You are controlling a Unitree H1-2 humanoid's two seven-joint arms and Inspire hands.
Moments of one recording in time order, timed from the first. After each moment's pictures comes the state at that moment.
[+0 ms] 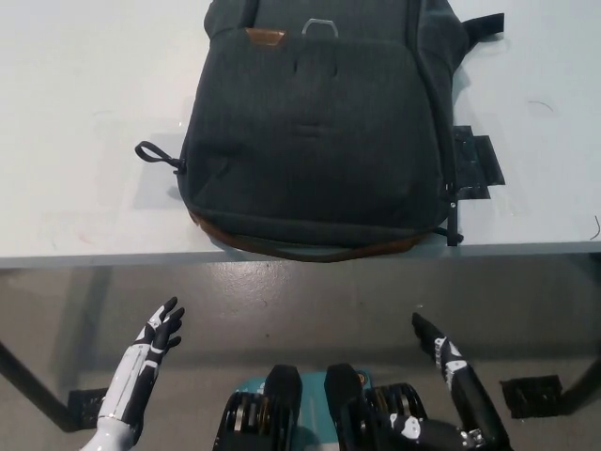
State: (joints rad) left_arm 0.04 0.15 -0.03 -0.03 0.07 -0.04 -0.04; right_arm 0.07 -0.06 0.16 0.08 -0.09 -0.31 0.06
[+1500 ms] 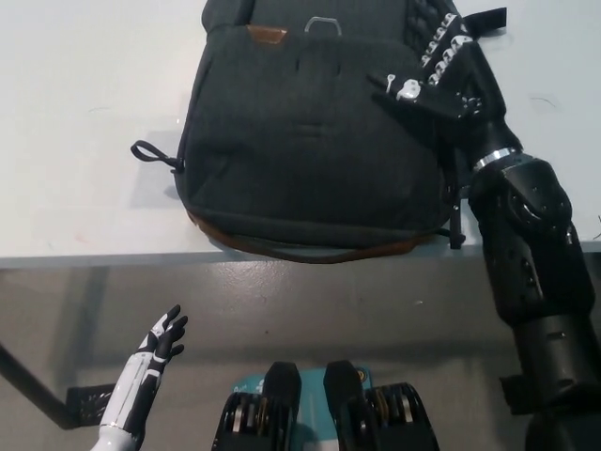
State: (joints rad) left_arm 0.06 0.15 -0.03 -0.02 0.07 -0.05 -0.05; right_arm -0.84 -0.04 -0.11 0.55 0.29 -0.03 0.18
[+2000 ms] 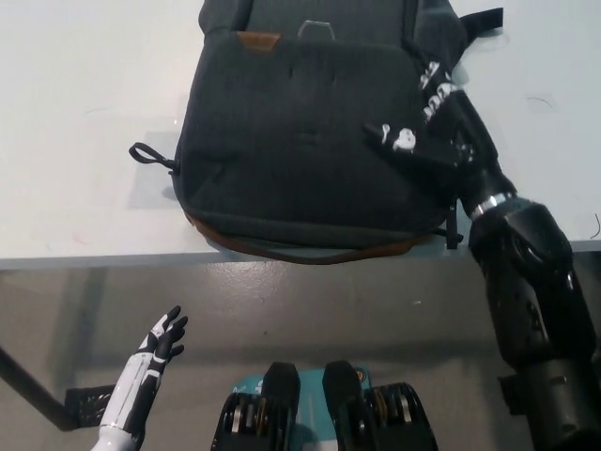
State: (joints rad) left_arm 0.06 0.15 -0.03 -0.02 0.07 -0.05 -0.05; right_arm -0.69 -0.04 -0.09 0.44 0.35 0.01 0.29
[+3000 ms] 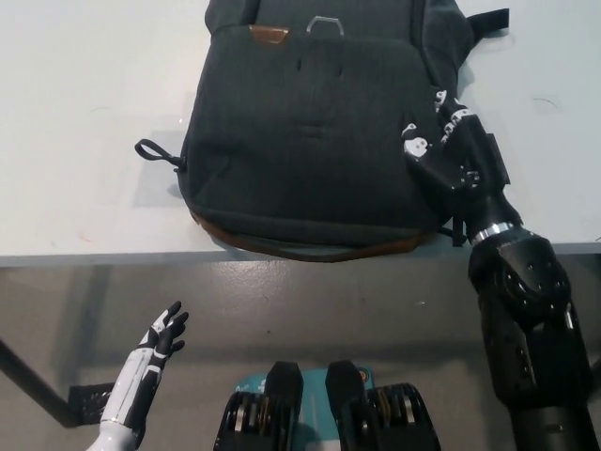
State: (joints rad) left_arm 0.04 0.15 -0.03 -0.01 0.07 -0.05 -0.05; right_arm -0.57 0.01 -0.06 0.20 0.13 0.06 0.07
